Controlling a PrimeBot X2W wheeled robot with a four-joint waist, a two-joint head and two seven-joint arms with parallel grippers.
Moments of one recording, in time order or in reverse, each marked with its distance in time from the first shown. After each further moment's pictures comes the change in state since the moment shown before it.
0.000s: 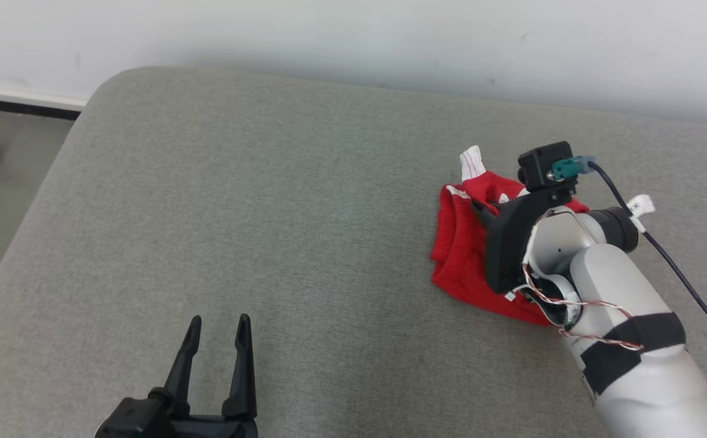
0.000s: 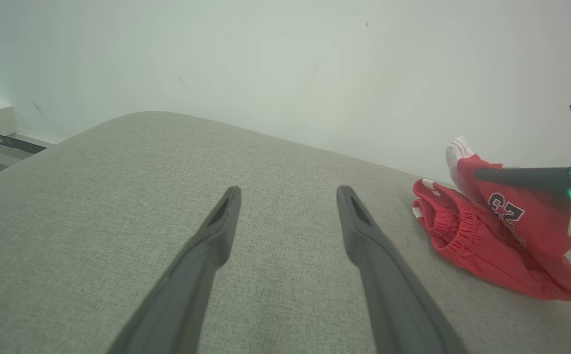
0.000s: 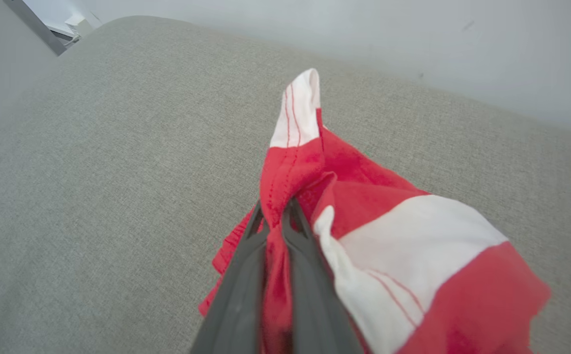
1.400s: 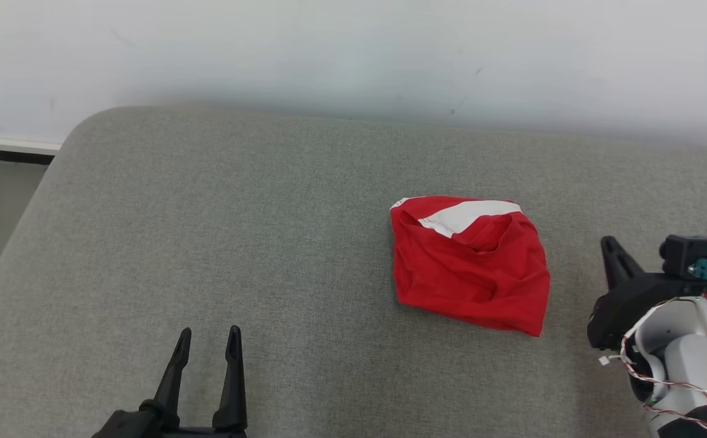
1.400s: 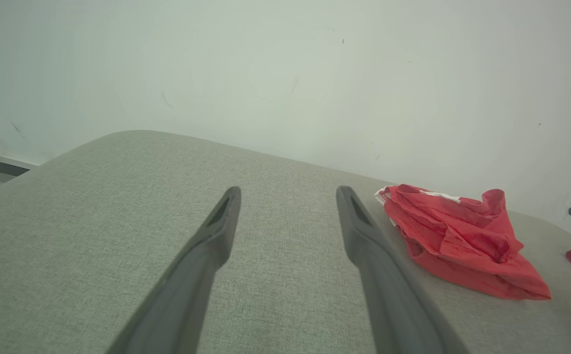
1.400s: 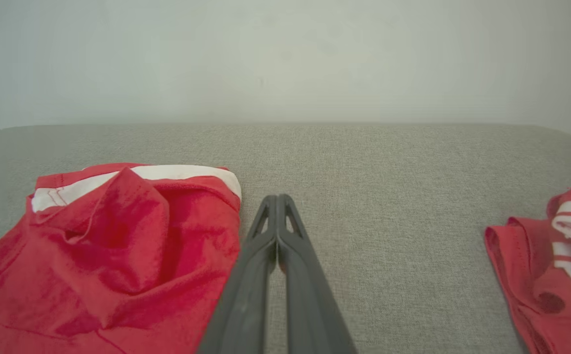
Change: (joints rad) left arm 0.037 0.000 0.026 -0.009 0.022 -0.006 0.000; right arm 0.276 -0.060 -0.334 -0.037 -0.106 0.000 -0.377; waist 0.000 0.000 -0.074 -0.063
